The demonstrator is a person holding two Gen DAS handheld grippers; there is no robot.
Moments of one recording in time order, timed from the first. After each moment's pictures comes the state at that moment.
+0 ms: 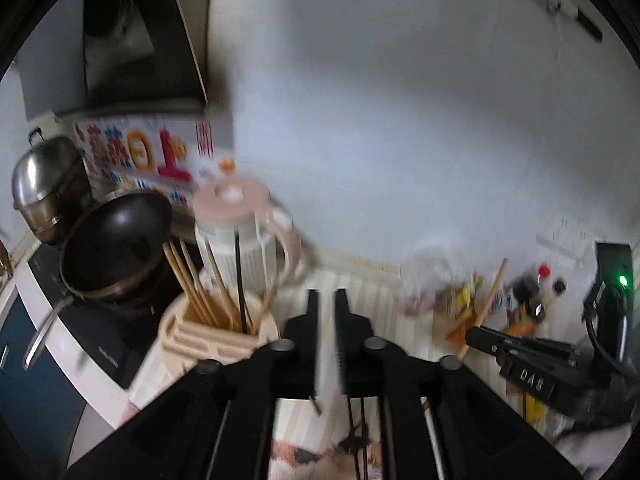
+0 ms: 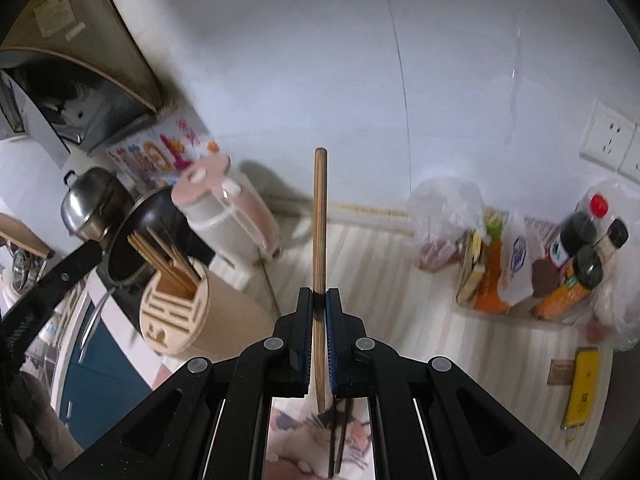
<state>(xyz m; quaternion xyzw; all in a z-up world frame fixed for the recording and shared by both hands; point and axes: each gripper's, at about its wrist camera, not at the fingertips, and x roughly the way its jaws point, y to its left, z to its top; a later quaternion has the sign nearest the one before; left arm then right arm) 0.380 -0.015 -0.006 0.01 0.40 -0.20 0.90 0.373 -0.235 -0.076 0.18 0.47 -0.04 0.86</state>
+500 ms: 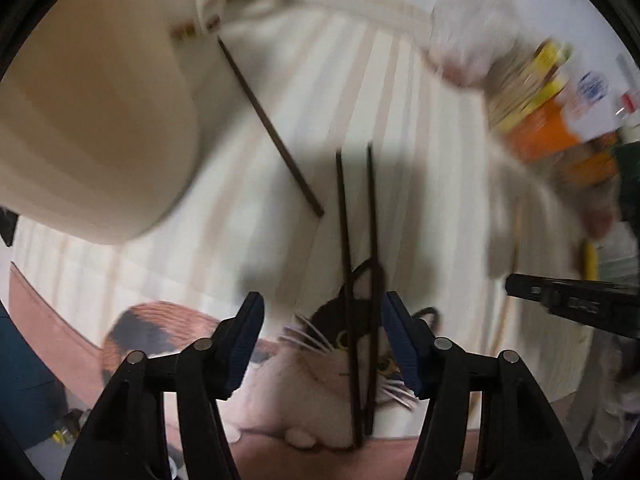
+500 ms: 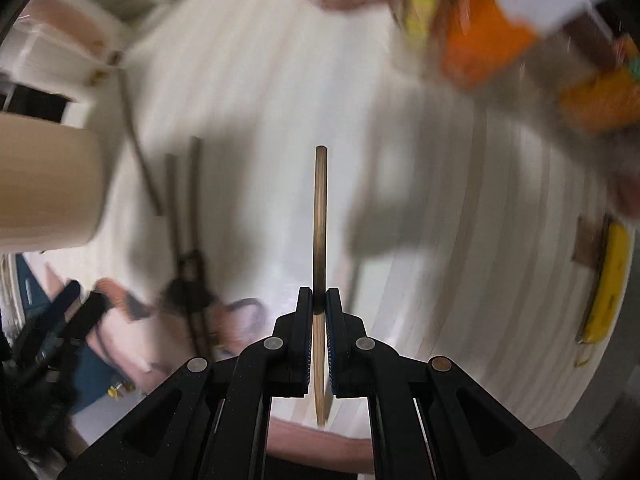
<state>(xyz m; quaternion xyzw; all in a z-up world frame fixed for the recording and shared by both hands) 0.352 -0.084 -0.287 0.06 0.65 -0.18 0.74 0.342 -0.289 -0.332 0.19 0.72 -0.10 0.66</state>
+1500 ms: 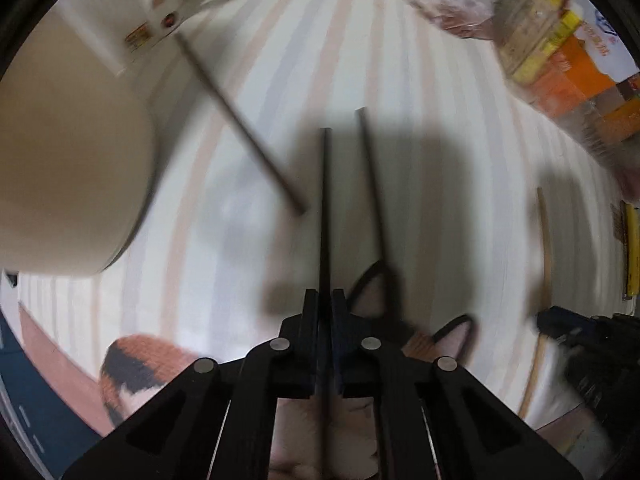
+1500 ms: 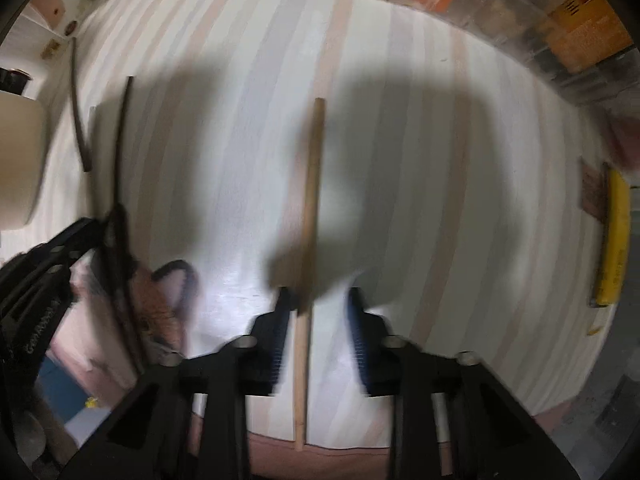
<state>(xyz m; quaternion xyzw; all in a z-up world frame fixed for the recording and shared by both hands) 0.350 -0.125 -0.315 0.15 0.65 -0.17 0.73 0.290 -0.282 -0.364 0.15 0.72 -0.15 0.66</state>
